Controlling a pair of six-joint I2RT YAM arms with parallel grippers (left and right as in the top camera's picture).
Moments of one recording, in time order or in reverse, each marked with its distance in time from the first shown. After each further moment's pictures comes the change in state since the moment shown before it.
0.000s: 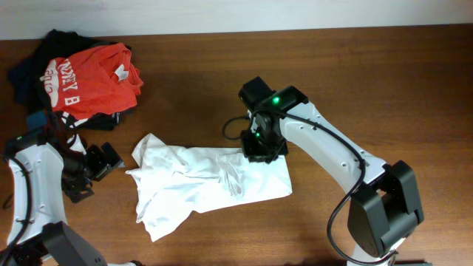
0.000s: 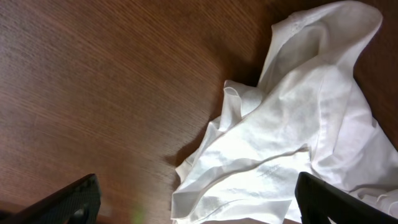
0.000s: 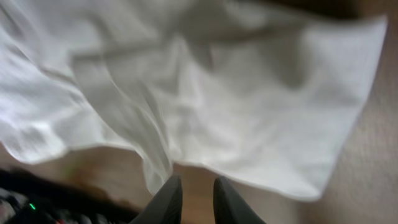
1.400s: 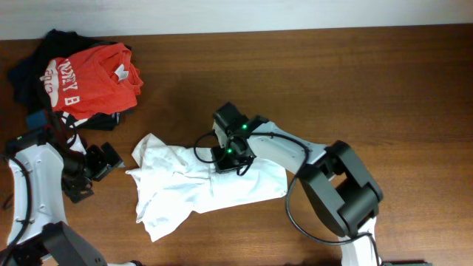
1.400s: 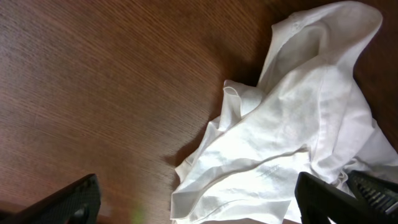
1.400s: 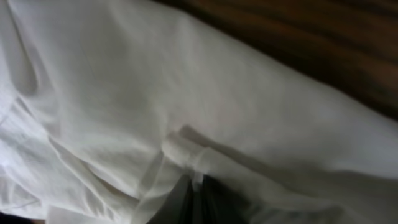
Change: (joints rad) left arm 0.000 0.000 0.000 0.000 0.000 0.000; right arm 0.105 0.222 -0.152 0.586 -0.149 -0.039
